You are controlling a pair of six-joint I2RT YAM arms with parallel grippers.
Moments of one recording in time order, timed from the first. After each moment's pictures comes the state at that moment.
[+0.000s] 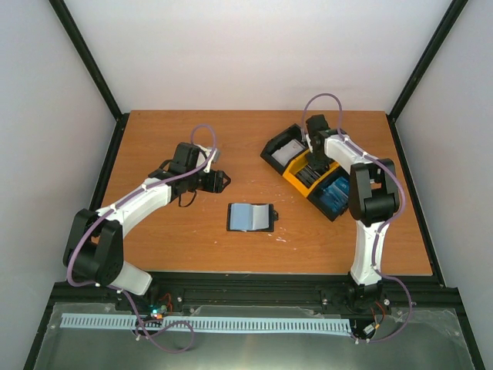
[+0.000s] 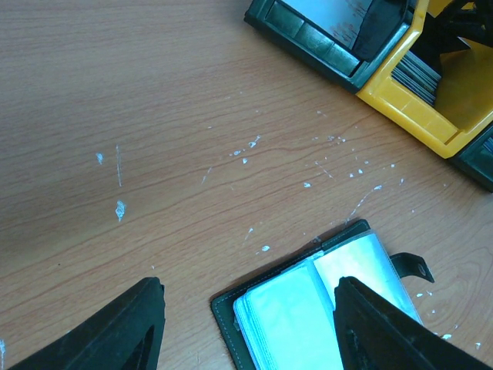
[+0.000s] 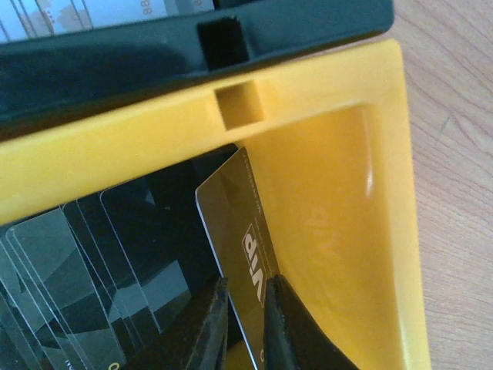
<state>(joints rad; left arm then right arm) -0.39 1.47 0.97 -0.31 0.33 -0.22 0.22 2.09 1.61 -0.74 0.29 -0.29</state>
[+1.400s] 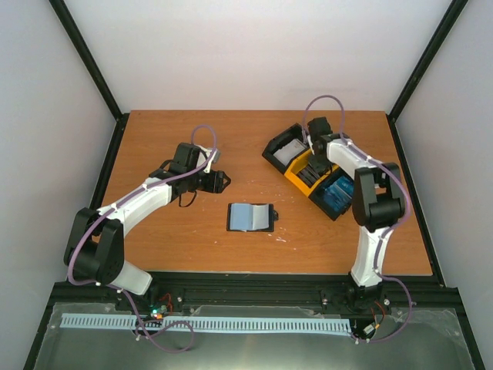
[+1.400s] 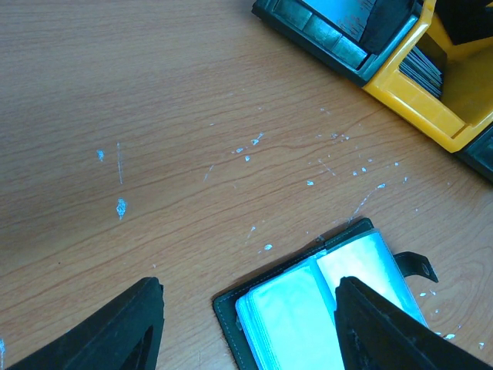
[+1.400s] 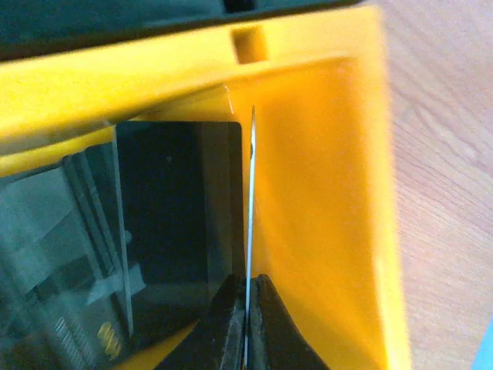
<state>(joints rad) -0.39 1.48 0.97 -0.31 0.33 -0.22 0.23 2.05 1.53 -0.67 0.37 -0.35</state>
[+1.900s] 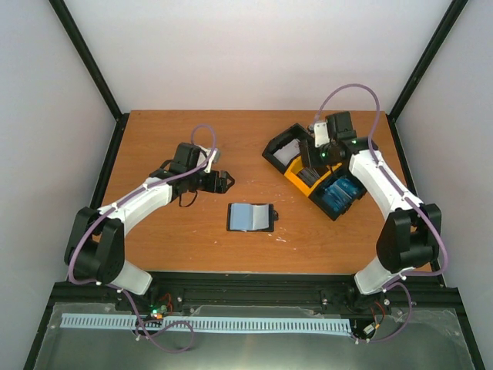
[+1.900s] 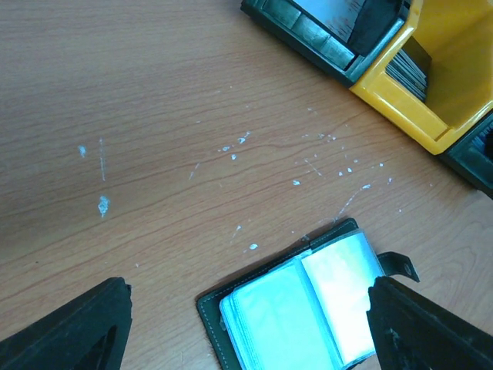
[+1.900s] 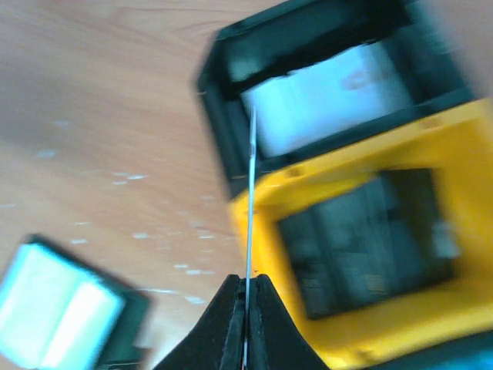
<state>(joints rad) -0.39 1.49 0.97 -0.31 0.35 -0.24 0.23 1.59 1.38 -0.71 -0.17 -0.05</state>
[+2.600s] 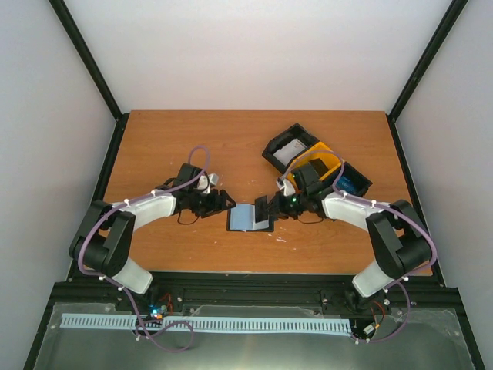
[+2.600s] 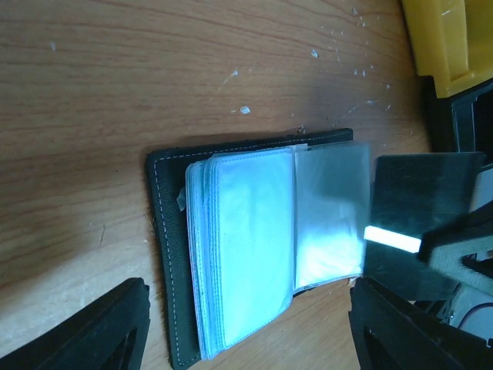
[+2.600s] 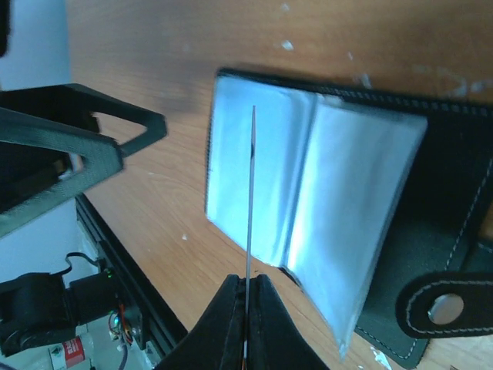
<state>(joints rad) -0.39 1.54 0.77 -0.21 0.57 -0.59 0.49 1.56 0.81 -0.17 -0.71 0.65</state>
